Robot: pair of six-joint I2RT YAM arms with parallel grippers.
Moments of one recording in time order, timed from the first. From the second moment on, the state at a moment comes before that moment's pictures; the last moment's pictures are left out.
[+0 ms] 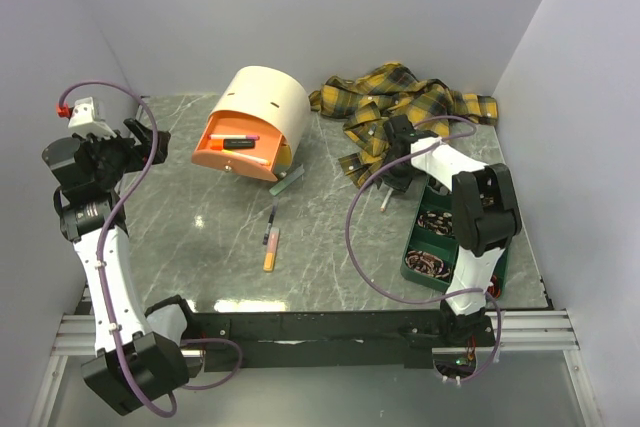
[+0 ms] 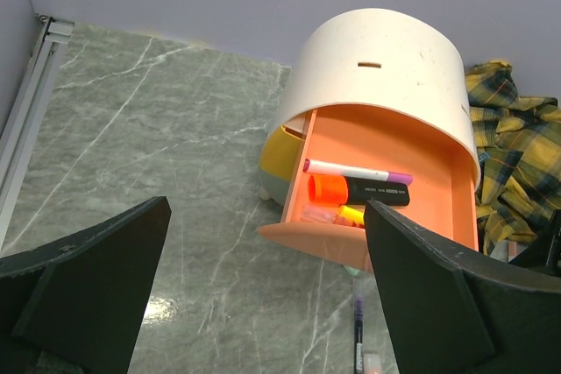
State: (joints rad) left arm 0.46 0.93 0.98 -0.21 0.58 -0.25; right arm 0.28 1.88 1.32 -0.70 0.09 0.77
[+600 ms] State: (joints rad) left arm 0.46 0.97 0.98 -0.21 0.58 -0.25; right arm 0.24 1.95 1.33 -0.68 0.12 0.71
